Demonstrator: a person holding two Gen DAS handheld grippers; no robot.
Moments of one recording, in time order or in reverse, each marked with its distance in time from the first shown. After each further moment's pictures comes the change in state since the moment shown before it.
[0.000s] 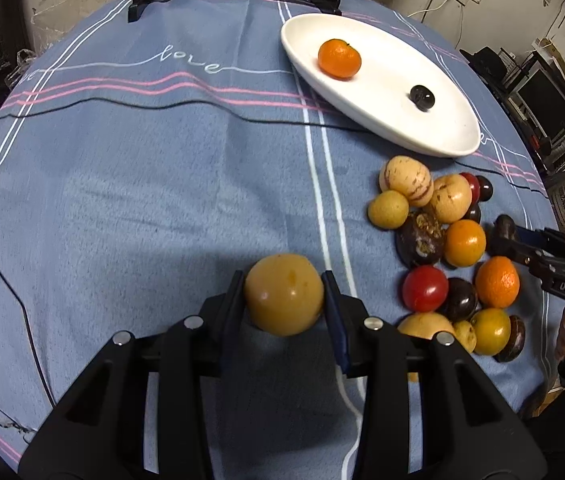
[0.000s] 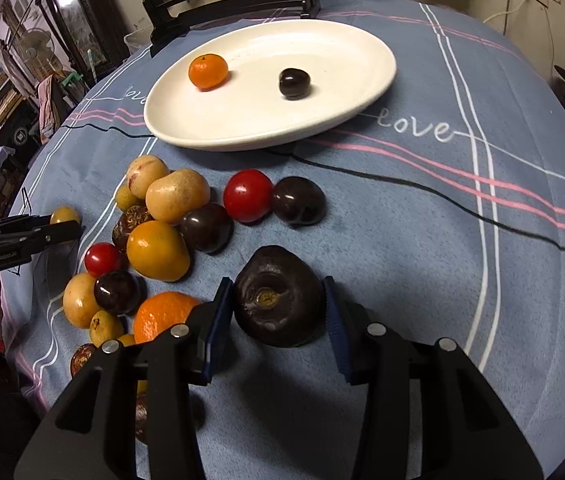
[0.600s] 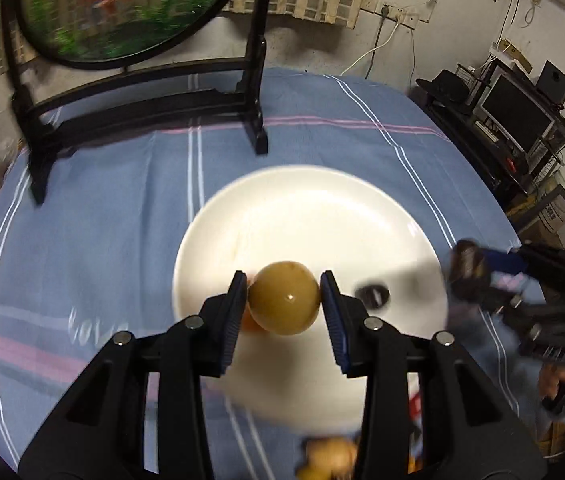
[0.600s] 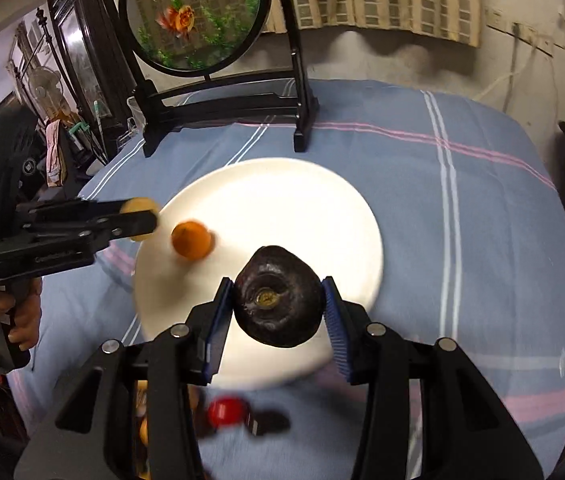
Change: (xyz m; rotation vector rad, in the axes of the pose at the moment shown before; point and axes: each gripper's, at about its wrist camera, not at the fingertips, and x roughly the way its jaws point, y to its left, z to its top) left arm 0.025 -0.076 0.201 0.188 -0.165 -0.066; right arm -0.014 -0.024 0.148 -0.038 -0.194 0.019
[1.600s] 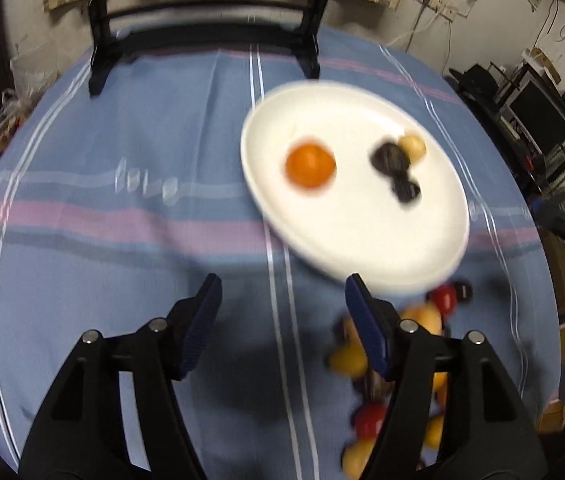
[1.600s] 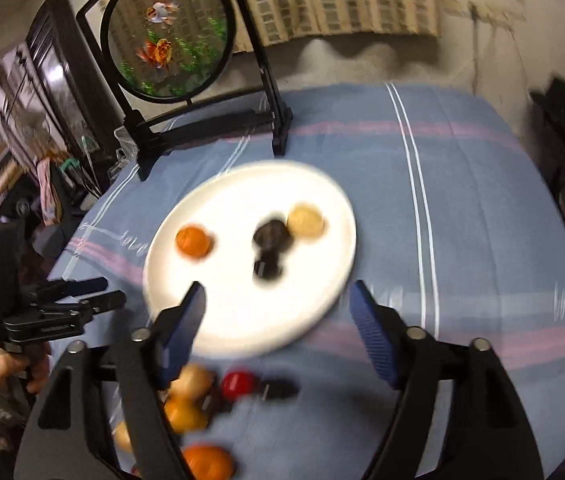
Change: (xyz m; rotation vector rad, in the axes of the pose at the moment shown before) left arm -0.047 0.028 -0.116 -0.148 0.106 0.048; right arm -0.055 -0.005 -0.046 0.172 -0.056 -0.007
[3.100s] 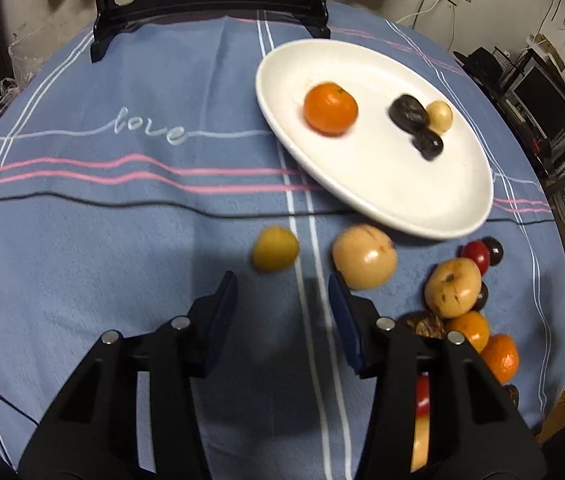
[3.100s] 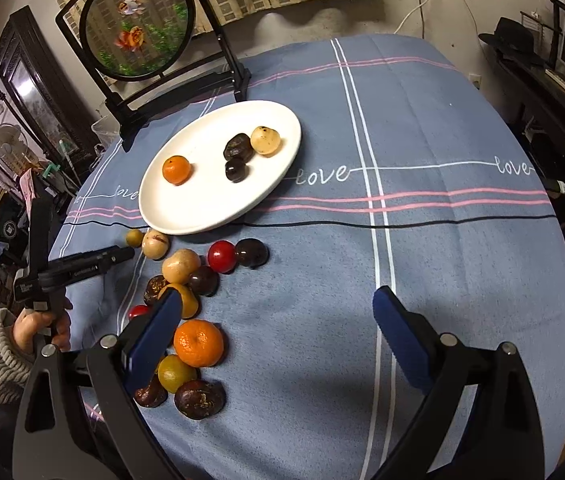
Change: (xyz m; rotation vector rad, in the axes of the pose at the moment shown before) left arm 0.026 0.018 -0.019 0.013 0.027 0.018; right arm -0.061 -0.011 -0.082 0.112 0.074 -0.080
